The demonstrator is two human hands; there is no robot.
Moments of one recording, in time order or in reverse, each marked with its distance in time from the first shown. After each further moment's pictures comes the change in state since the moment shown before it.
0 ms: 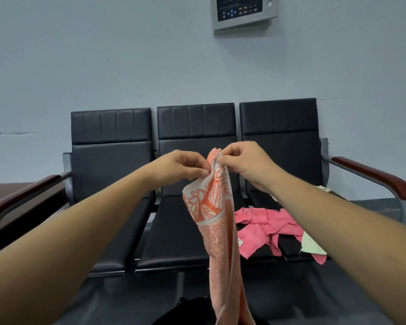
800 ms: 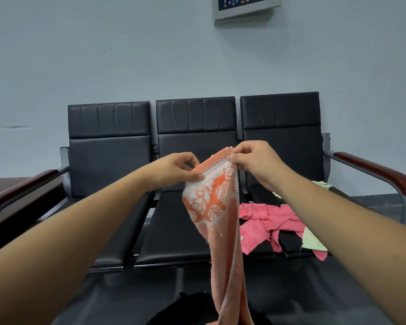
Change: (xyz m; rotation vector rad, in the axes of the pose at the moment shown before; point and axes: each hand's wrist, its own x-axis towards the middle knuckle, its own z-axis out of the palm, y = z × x) left_hand 0.002 -0.023 0.006 -0.002 0.014 -0.139; right_hand 0.010 0.029 -0.008 0.083 0.084 0.068
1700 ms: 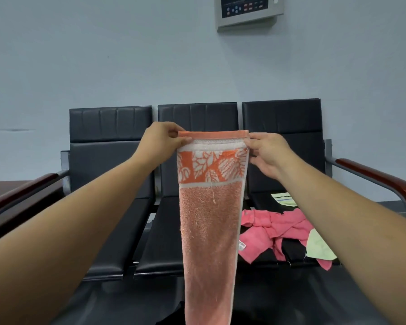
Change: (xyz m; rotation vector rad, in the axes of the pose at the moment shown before) left_hand 0.017 0.023 -0.042 0.180 0.636 0.083; right_hand 0.040 -0.012 -0.013 0.329 0.120 0.152
